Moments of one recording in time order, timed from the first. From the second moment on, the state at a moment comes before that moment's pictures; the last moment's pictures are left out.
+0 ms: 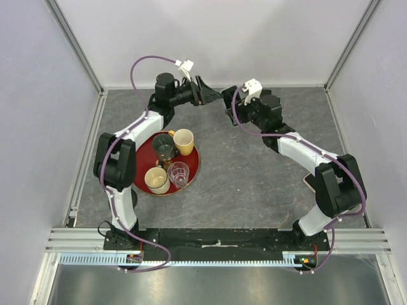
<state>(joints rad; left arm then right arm) -0.36 1.93 1.49 0.39 0.73 -0.70 0.37 1.61 1.08 0.36 -0.14 -0.03</state>
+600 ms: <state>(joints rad) -0.33 2.00 1.51 0.45 0.92 -0.74 0.44 1.61 1.11 0.26 -0.25 -0.17</state>
